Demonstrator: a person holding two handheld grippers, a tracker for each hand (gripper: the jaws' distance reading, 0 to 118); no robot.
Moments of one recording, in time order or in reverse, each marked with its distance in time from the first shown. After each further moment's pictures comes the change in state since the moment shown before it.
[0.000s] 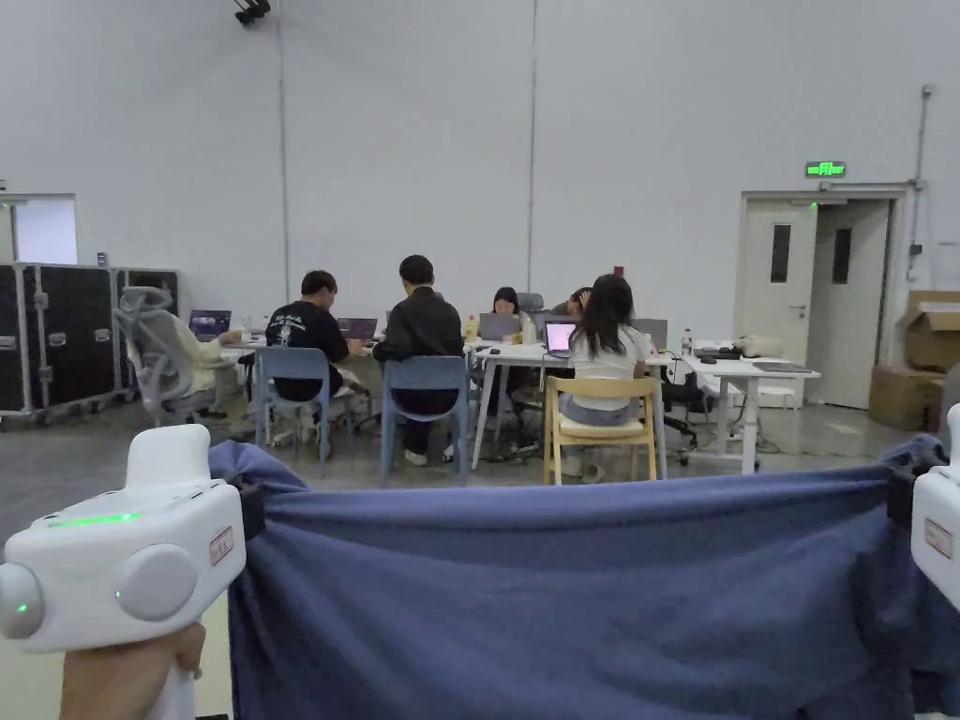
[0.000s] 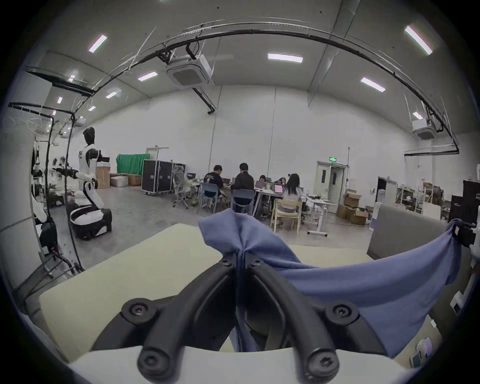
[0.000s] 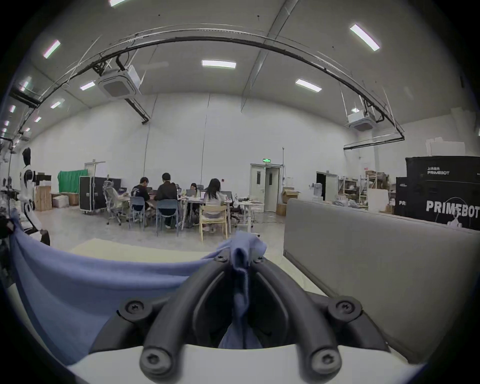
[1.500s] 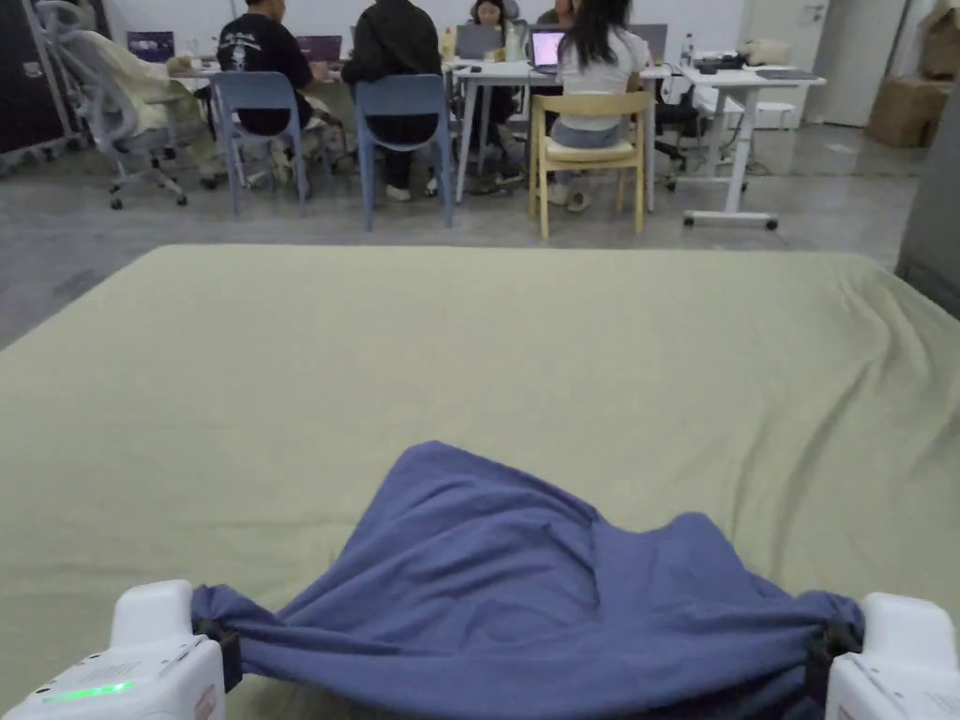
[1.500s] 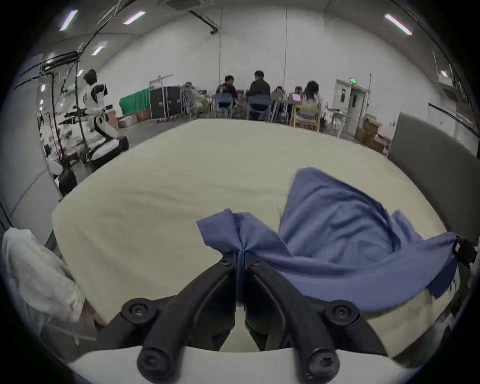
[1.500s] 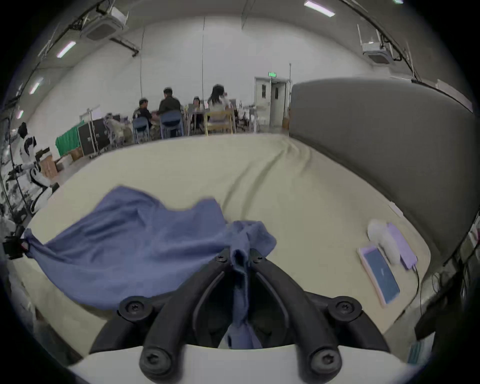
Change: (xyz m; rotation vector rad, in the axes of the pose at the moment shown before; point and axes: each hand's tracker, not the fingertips) left arm -0.076 -0.305 0.148 -0.557 0.100 -0.066; right arm -0.003 -0.318 0.202 -0.597 0.041 -0.023
